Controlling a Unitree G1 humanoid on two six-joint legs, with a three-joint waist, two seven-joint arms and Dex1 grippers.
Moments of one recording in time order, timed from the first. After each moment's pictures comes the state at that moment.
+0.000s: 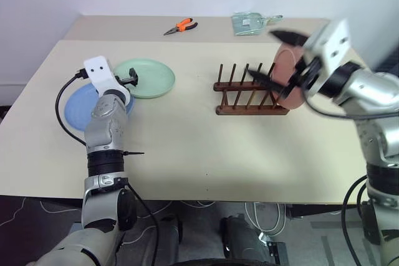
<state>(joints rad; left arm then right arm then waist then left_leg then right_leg) -0.71 0.17 0.41 0.27 -0.25 0.47 0.10 -0.56 -0.75 -0.01 -0.37 0.43 0.45 0.72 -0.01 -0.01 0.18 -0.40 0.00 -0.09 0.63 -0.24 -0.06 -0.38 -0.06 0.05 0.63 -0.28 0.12</state>
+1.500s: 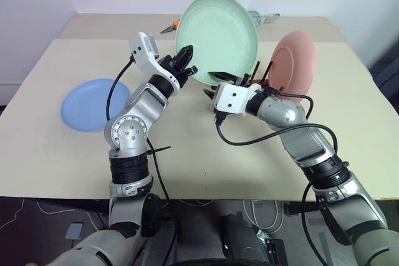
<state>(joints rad) -0.71 -0.04 0.27 -0.14 -0.80 0.77 0.03 -0.67 -0.53 0.36 -0.06 -0.29 0.04 0.50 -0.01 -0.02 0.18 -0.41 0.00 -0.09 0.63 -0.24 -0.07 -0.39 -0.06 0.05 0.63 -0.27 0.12</state>
